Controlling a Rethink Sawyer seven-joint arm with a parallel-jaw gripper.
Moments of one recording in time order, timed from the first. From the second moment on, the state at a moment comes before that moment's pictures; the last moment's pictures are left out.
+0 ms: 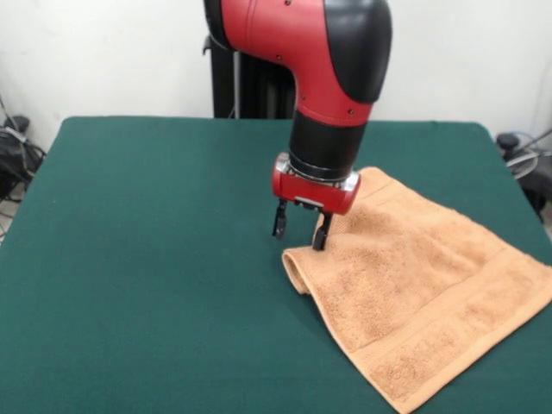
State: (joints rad) arm -0.08 -0.40 -0.15 1.72 0.28 0.14 1.60
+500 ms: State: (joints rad) arm -0.08 -0.40 -0.15 1.72 0.28 0.14 1.60
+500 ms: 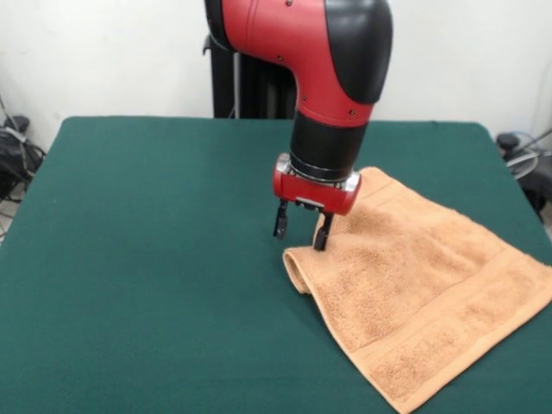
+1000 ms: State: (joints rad) arm -0.06 -0.41 -0.15 1.72 0.28 0.14 1.60
